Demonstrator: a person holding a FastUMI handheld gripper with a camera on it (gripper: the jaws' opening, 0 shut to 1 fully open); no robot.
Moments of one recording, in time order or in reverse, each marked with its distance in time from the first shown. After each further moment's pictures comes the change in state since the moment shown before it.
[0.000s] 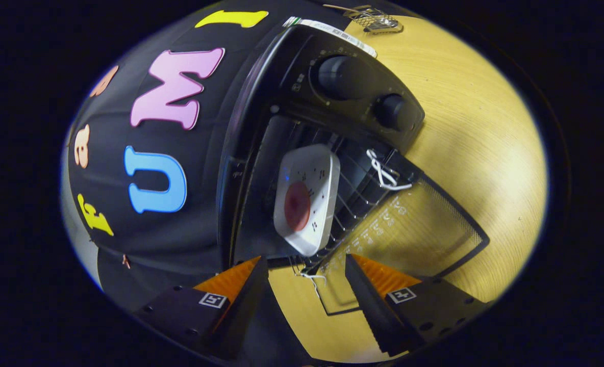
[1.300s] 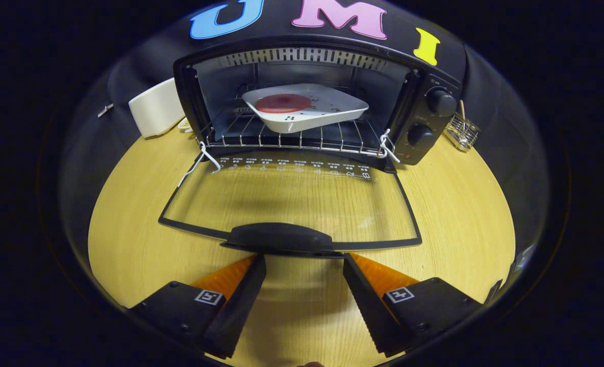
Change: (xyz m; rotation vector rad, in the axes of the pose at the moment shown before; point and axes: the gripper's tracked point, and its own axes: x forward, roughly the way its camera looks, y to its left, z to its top) arm -0.007 -0.124 -0.054 -1.007 -0.027 -0.567
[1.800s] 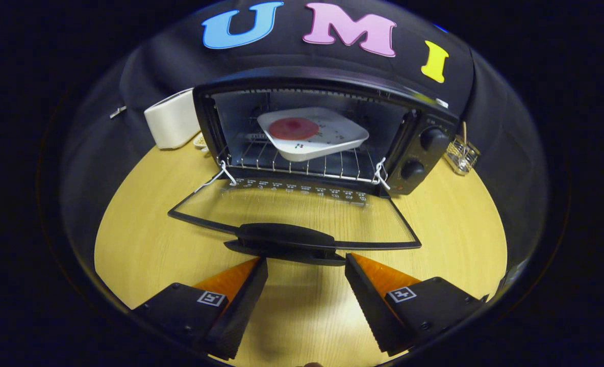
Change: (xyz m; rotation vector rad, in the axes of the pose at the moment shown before) arm -0.047 -0.001 0.035 -0.085 -0.127 0.048
